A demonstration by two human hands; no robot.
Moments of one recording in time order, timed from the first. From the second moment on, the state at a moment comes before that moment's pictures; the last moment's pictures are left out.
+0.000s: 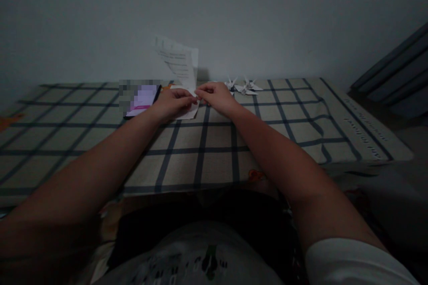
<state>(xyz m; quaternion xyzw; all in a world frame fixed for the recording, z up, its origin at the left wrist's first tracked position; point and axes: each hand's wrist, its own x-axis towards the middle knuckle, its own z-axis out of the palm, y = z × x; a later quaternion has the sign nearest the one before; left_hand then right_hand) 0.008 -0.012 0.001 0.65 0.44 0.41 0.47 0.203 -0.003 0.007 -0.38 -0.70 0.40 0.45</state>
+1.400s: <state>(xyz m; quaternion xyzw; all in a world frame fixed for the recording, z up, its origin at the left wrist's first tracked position) 0.005 -0.012 0.000 0.64 0.42 0.47 0.44 0.207 -0.003 0.013 -0.41 -0.64 0.38 0.53</state>
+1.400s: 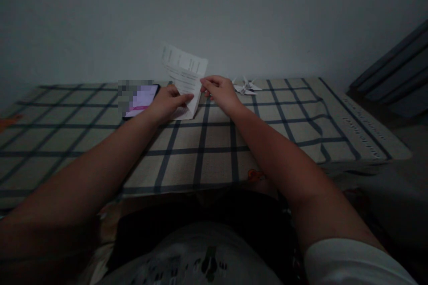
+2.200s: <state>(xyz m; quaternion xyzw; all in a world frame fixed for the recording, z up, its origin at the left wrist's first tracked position) 0.010 -0.015 0.001 0.61 0.44 0.46 0.48 0.207 0.000 0.011 -0.42 -0.66 0.35 0.52</state>
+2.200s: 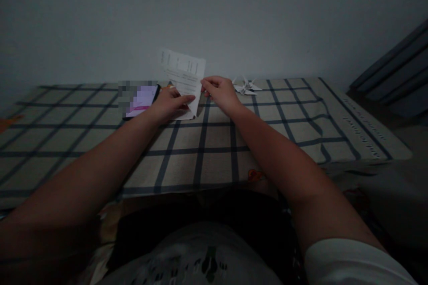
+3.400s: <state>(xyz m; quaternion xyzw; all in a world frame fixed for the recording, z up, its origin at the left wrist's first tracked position) 0.005 -0.008 0.004 0.61 0.44 0.49 0.45 0.206 0.006 0.005 -0.43 -0.65 0.38 0.50</state>
